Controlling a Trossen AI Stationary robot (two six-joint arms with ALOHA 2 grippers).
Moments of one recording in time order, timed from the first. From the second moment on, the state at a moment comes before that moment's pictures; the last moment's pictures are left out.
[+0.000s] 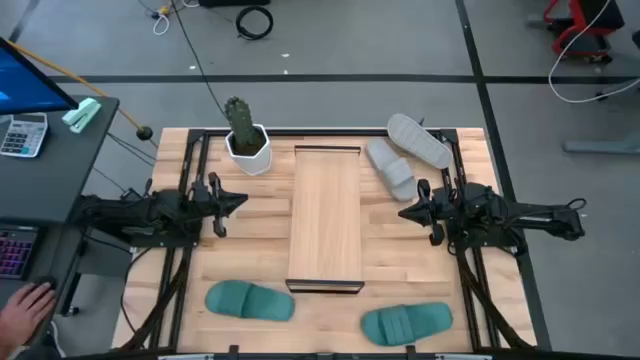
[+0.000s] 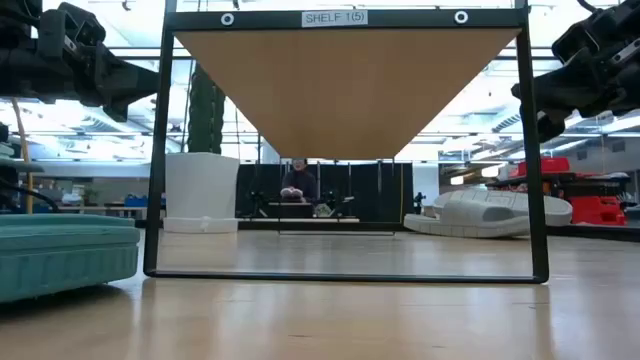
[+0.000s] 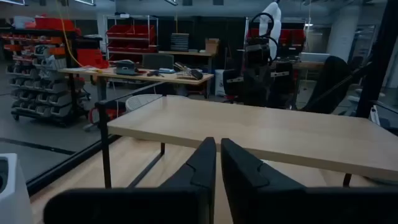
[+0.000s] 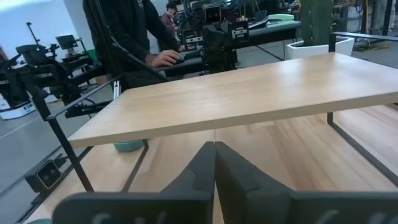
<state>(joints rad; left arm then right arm) -0.07 0.01 0.01 0.10 -0.34 -0.05 -0.12 0.06 0.04 -0.03 -0.19 0.22</state>
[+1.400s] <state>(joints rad) -0.08 0.01 0.01 0.10 -0.34 -0.05 -0.12 0.06 0.04 -0.03 -0.19 0.22</state>
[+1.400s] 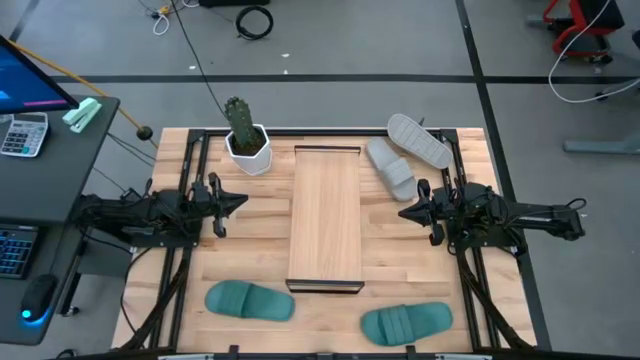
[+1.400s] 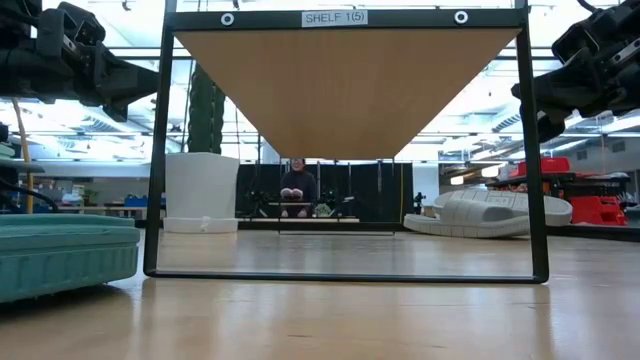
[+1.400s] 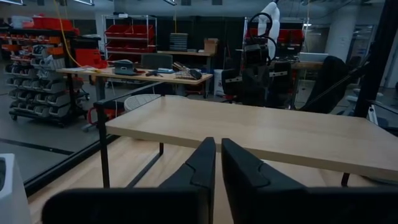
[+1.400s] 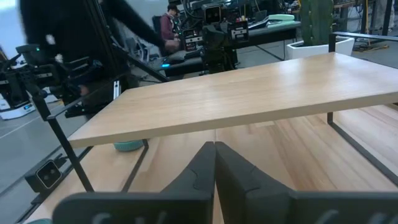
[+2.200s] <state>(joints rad) -0.07 0.01 0.01 0.10 -0.34 -0.05 -0.12 0.06 0.04 -0.03 -0.19 0.22</state>
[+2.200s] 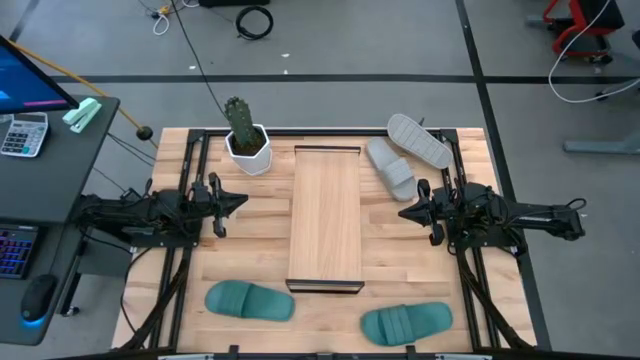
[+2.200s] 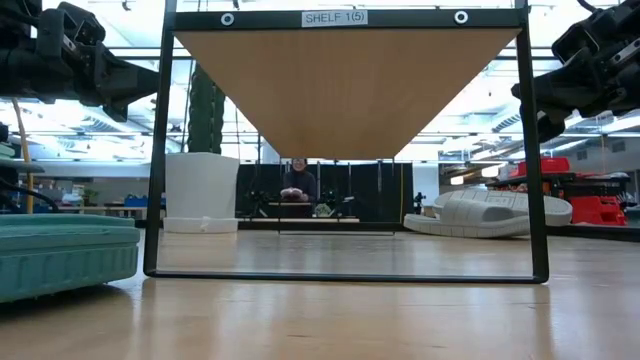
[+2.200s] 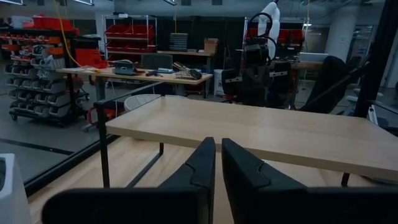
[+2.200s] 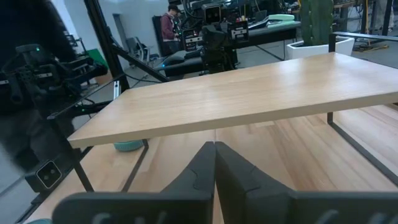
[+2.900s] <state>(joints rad) -0.07 0.01 0.01 0.10 -0.34 -0.05 -0.12 0.06 0.04 -0.03 -0.19 0.22</state>
